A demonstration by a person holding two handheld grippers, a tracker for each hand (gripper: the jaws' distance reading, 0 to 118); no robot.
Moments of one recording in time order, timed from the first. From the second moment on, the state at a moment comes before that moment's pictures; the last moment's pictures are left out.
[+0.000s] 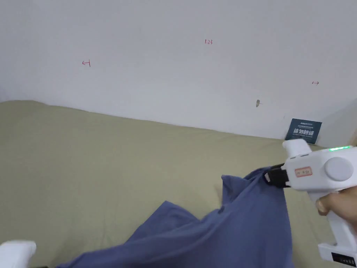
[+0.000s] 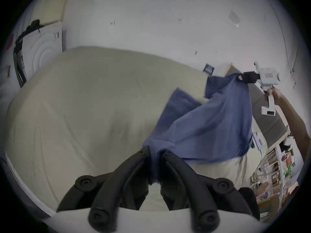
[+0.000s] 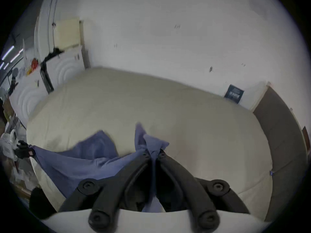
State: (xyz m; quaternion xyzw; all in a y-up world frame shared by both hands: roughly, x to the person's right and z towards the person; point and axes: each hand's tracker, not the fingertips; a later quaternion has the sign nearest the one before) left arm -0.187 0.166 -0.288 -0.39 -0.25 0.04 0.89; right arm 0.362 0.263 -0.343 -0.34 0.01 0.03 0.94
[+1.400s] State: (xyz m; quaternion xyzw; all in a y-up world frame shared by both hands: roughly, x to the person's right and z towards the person) left arm -0.128 0.460 -0.568 -0.07 -0.18 -0.07 0.98; right arm 0.383 0.522 -0.399 -0.02 -0.14 0.04 0.99
